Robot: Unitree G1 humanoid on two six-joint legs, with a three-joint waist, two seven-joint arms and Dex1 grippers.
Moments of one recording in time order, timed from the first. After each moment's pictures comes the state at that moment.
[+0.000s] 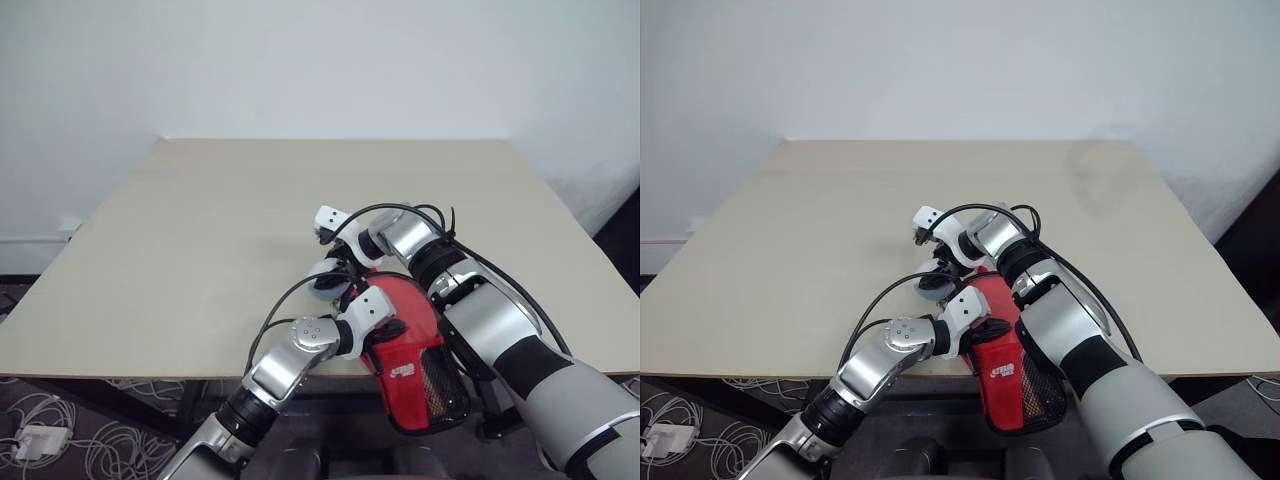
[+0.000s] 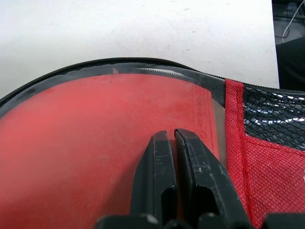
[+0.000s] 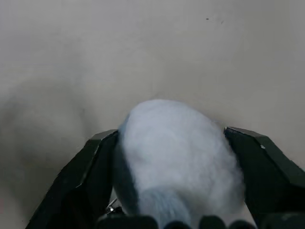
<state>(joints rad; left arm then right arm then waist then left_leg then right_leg) -0.32 0.22 -0.53 -0.02 -0.13 0.46 -0.64 -1.27 -0.02 0.41 1.17 -0.07 0.43 1.11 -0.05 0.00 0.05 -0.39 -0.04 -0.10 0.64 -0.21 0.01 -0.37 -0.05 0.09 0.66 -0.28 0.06</state>
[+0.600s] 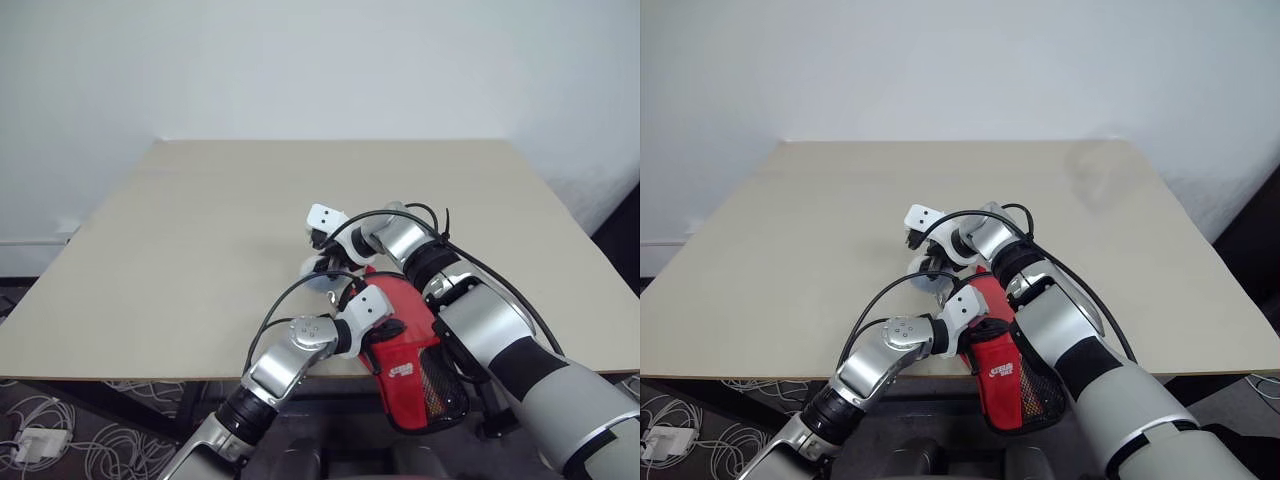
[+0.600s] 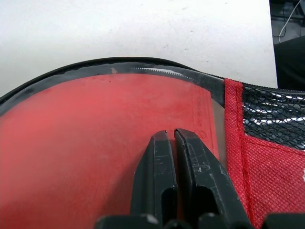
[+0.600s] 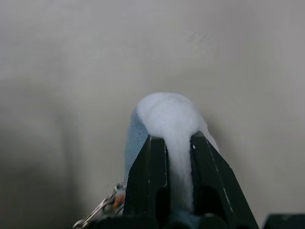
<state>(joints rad) -0.33 0.22 -0.51 -0.01 -0.12 0.46 -0.66 -1.27 0.02 0.38 1.19 -0.14 0.30 0.99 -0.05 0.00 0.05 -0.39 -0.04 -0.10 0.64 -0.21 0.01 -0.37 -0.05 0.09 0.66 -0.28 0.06</state>
